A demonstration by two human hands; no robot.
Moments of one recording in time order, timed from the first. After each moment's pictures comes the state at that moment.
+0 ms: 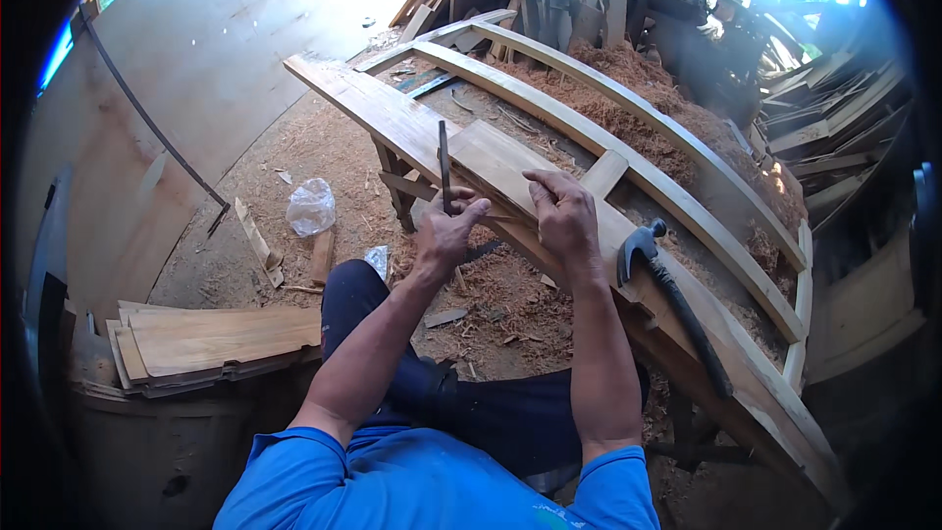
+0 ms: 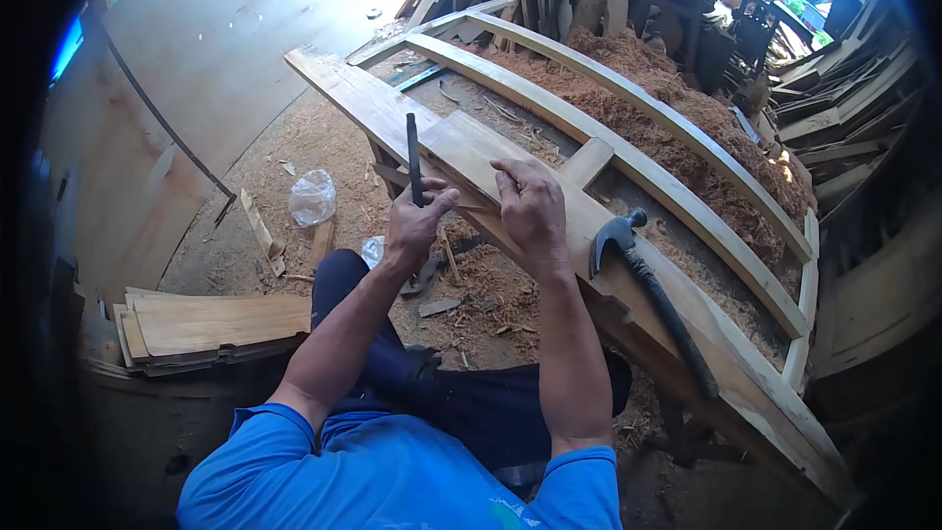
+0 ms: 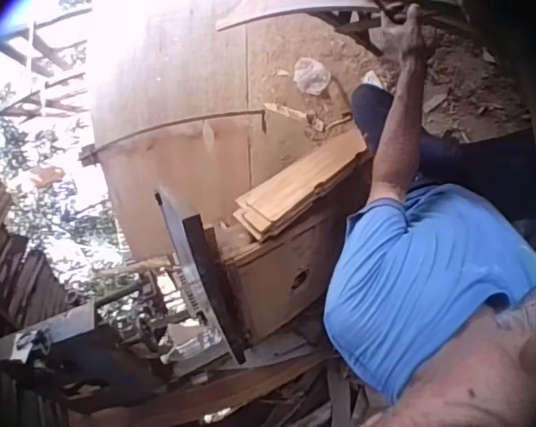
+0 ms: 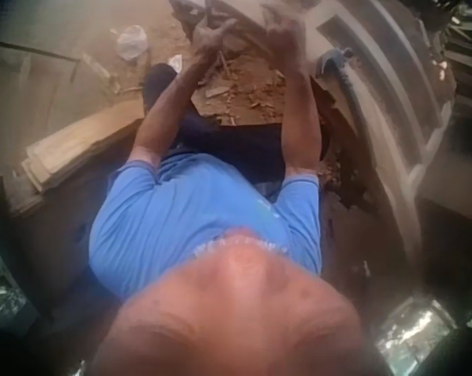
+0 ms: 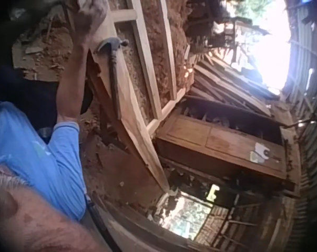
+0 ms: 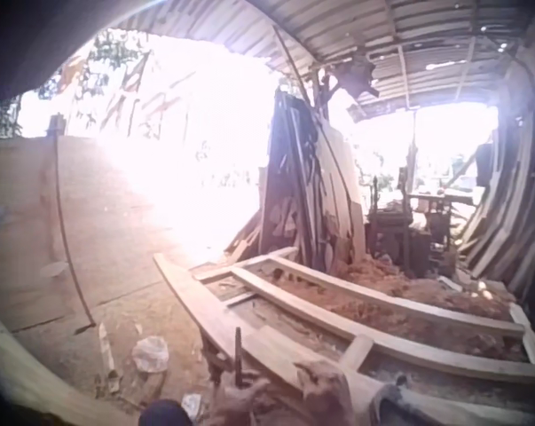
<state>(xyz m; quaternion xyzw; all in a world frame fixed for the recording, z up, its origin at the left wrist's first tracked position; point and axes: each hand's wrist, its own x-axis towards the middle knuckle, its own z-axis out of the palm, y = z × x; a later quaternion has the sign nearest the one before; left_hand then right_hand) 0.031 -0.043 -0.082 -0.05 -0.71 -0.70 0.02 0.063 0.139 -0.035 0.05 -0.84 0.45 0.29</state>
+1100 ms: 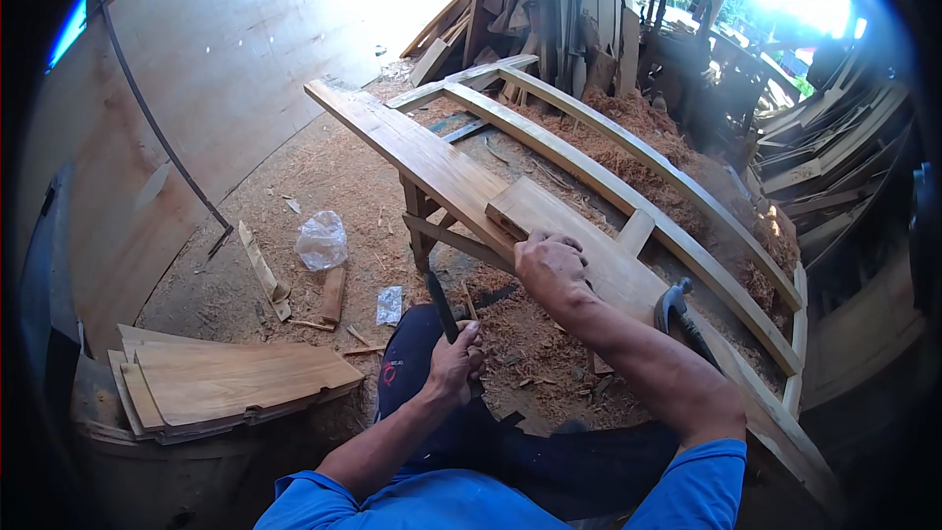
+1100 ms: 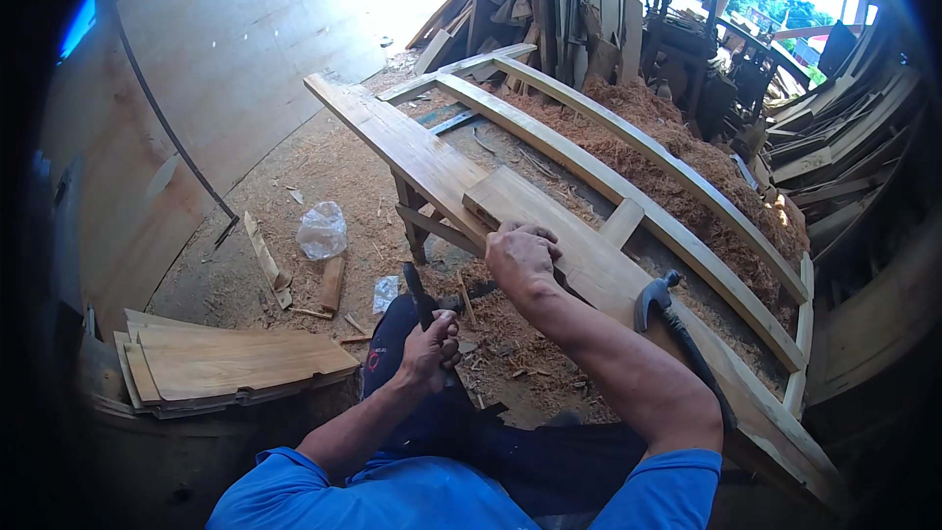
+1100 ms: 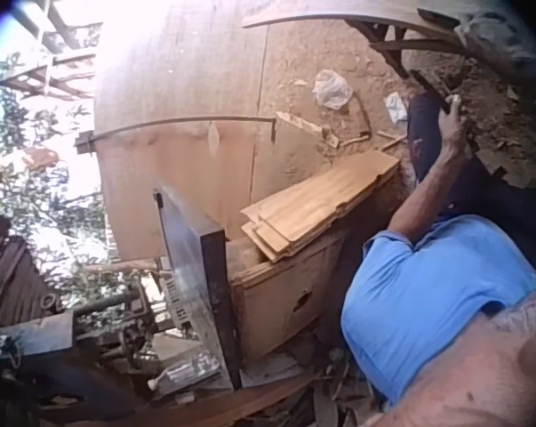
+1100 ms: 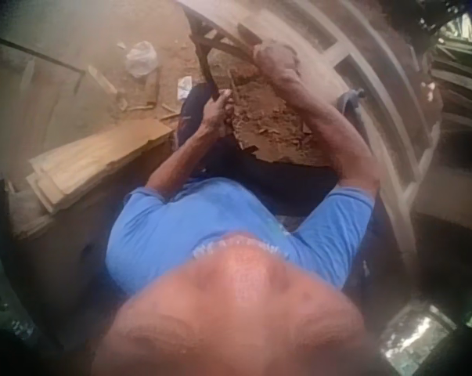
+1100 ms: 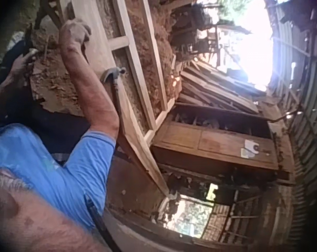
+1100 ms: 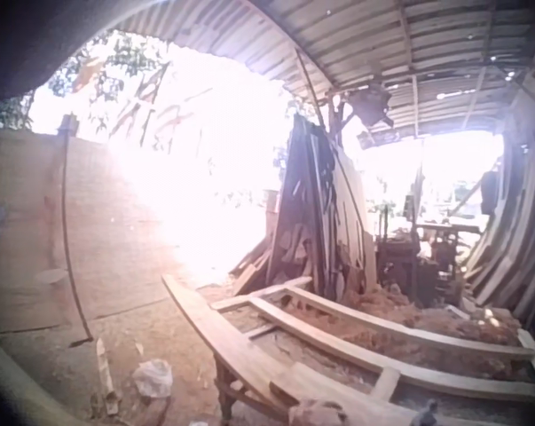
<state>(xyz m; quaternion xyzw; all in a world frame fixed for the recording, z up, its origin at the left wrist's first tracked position) 0.108 -0.121 -0.127 0.16 -0.42 -0.87 -0.21 0.017 0.045 -0.030 0.10 -0.97 -0.22 0.04</state>
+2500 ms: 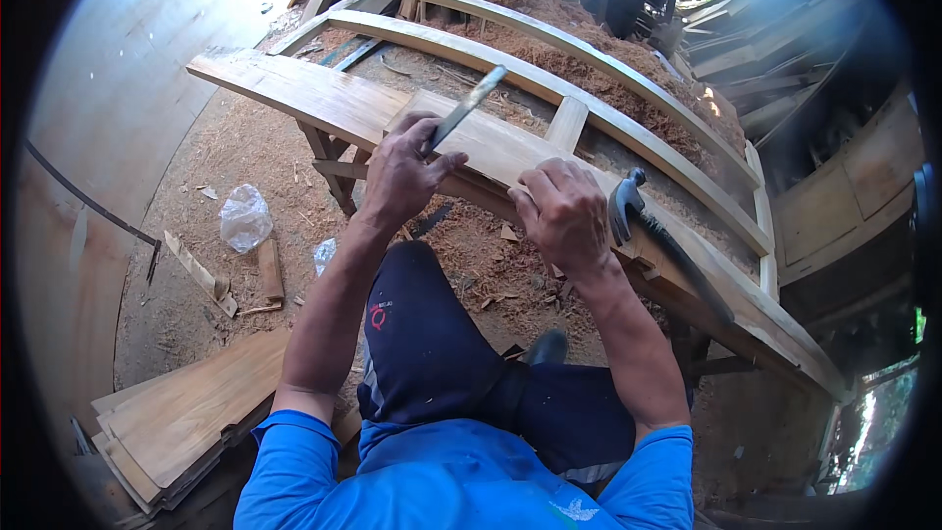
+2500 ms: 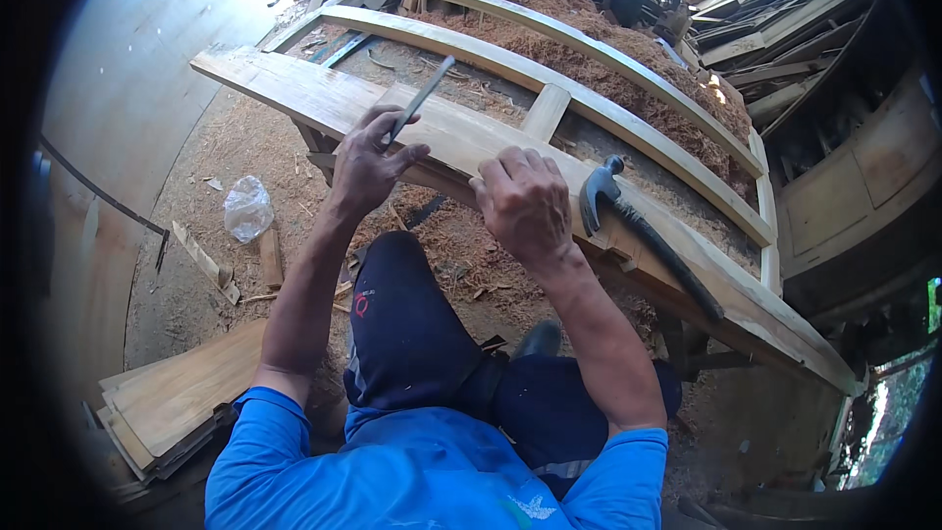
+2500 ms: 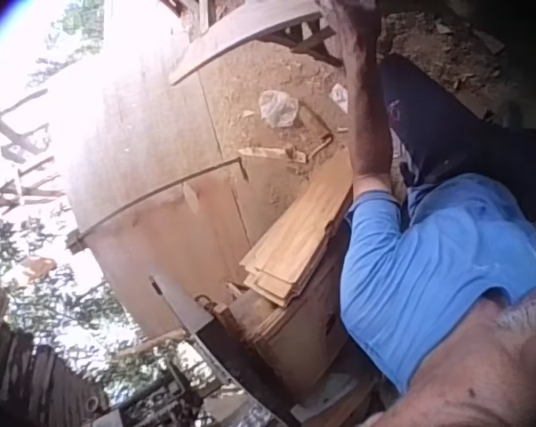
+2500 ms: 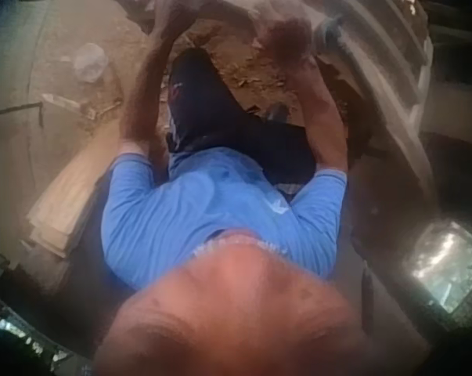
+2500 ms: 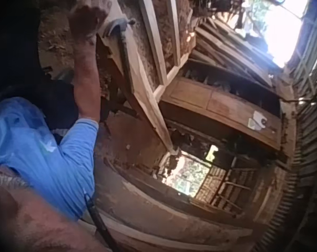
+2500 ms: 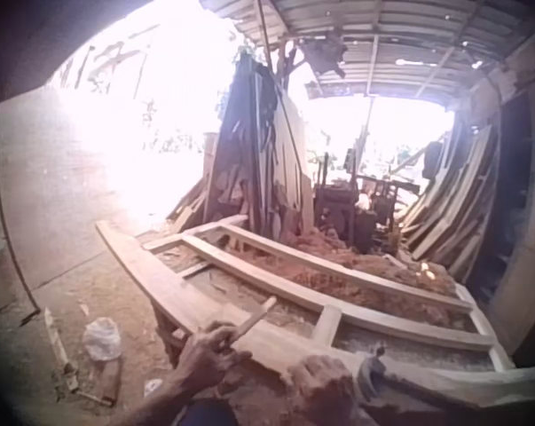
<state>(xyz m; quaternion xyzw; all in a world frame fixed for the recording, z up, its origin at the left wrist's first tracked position) -0.026 -0.076 -0.034 -0.30 -0.81 -0.50 0.10 0.112 0.107 -0.021 0.07 -0.93 0.05 0.37</state>
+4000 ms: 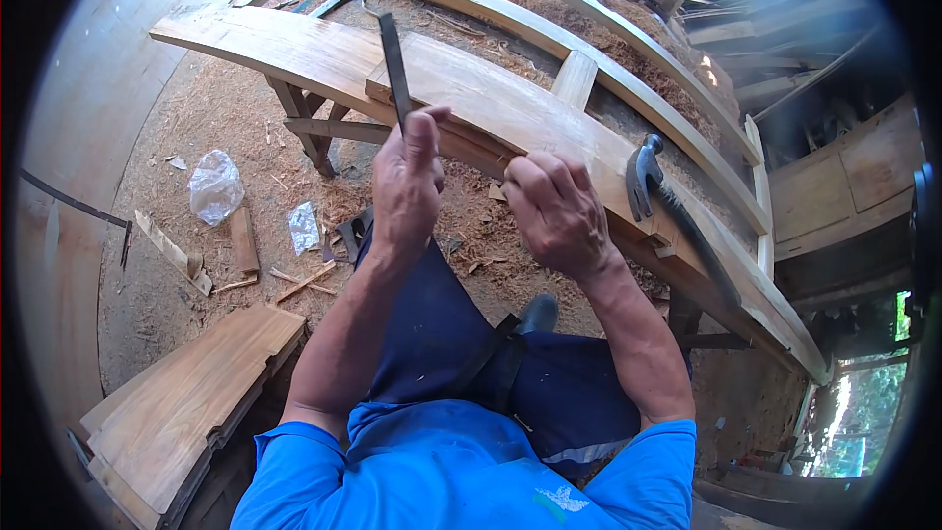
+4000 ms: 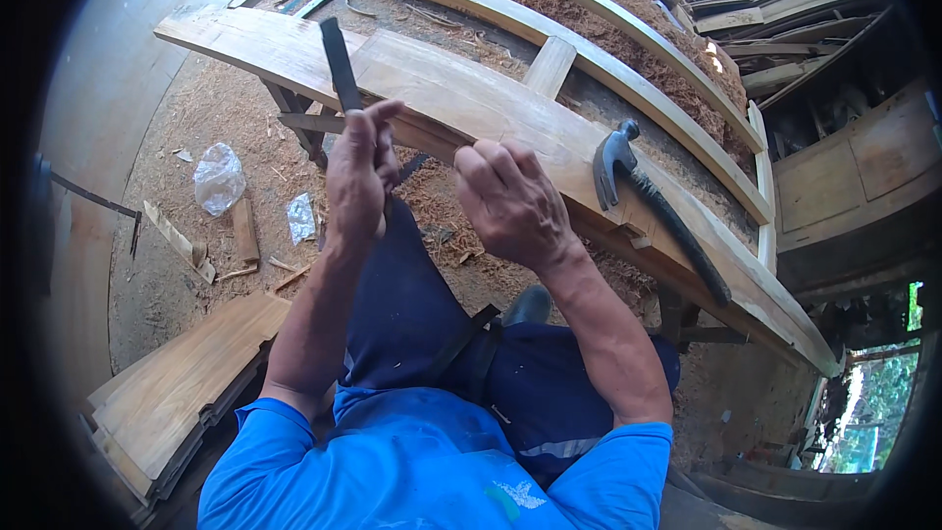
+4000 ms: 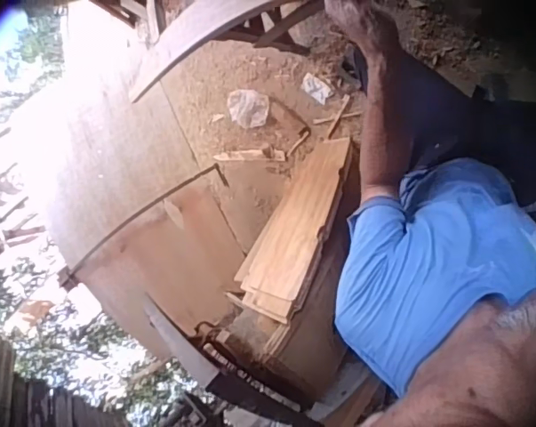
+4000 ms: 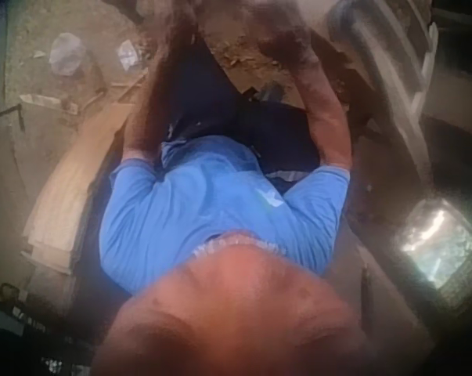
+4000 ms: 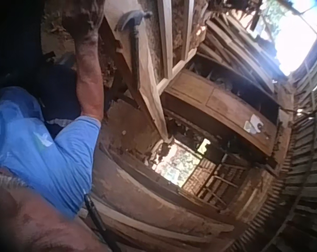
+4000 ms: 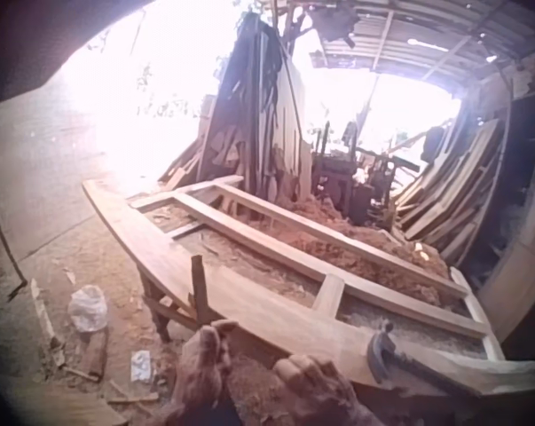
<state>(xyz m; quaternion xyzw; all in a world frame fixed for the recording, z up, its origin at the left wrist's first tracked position) 0.023 -0.073 -0.078 -0.16 -0.53 -0.83 -0.11 0.113 0.104 -0.051 0.27 -0.89 -0.05 0.36</state>
